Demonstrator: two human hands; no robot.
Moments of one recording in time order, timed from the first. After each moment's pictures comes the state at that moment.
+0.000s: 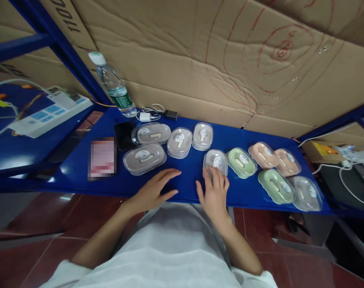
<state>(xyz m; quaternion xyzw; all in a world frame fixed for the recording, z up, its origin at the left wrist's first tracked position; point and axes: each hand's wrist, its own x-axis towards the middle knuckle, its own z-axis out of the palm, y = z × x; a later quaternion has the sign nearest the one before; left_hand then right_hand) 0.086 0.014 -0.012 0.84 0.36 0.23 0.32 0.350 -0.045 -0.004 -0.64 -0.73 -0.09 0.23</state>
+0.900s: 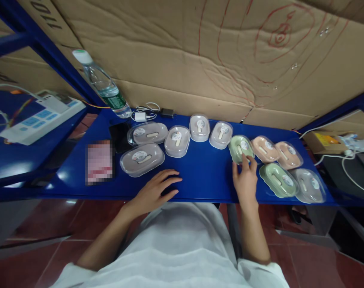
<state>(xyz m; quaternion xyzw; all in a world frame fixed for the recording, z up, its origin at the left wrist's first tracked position) 0.087 0.016 -0.015 0.87 0.33 0.22 0.28 0.452 -0.017 -0.004 -0.75 -0.58 -0.10 0.29</state>
